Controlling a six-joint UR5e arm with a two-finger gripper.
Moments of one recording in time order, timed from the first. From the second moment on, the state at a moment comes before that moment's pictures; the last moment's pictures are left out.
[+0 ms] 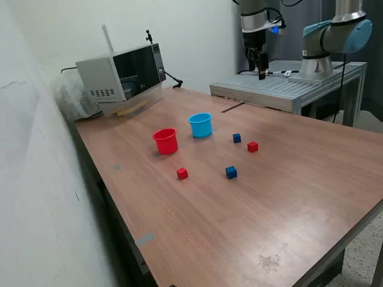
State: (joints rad) arm -0.08 -1.49 1.97 -1.93 -1.71 3.50
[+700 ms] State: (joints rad) arm -0.01 -1.52 2.05 -1.94 -1.80 3.48
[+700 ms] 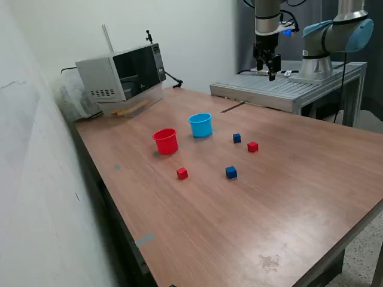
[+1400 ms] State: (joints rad) arm -0.02 -1.50 2.03 -2.09 -1.56 3.51
